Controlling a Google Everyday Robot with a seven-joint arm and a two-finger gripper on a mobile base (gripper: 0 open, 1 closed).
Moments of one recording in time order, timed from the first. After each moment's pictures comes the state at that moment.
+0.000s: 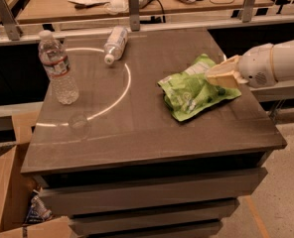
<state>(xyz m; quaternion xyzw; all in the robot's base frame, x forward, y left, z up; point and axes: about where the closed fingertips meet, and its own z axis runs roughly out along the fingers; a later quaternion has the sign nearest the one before) 0.597 -0.181 0.891 -0.49 0.72 0.18 0.45</state>
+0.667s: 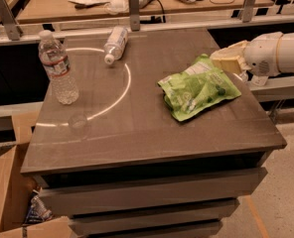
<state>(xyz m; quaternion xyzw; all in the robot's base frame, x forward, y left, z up) 0.628 -0.195 0.923 -0.45 0.72 0.15 0.51</state>
